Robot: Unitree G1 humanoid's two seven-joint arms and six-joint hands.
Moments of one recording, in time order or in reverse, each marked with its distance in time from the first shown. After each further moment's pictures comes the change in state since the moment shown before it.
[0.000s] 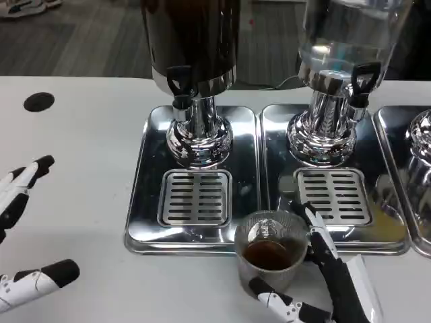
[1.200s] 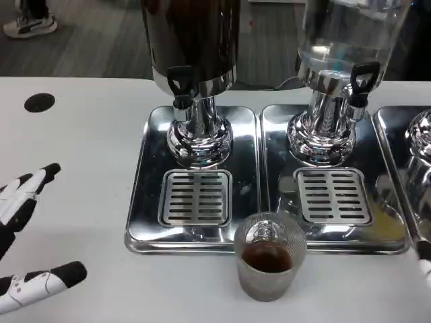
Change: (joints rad) left arm -0.056 -0.004 -0.039 0.085 0.094 -0.010 0.046; right arm 0.239 -0.197 -0.422 -0.344 0.199 -0.063 0.134
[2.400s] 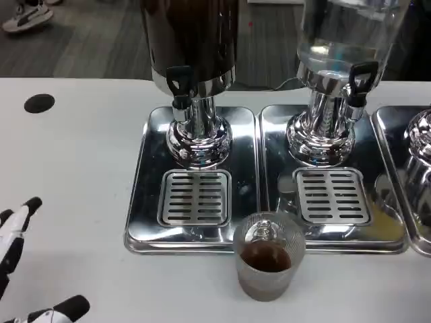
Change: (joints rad) left arm 0.190 -0.164 0.007 -0.104 0.173 0.045 0.204; right arm 0.054 0.029 -0.013 -0.136 -0.473 0.247 -0.180
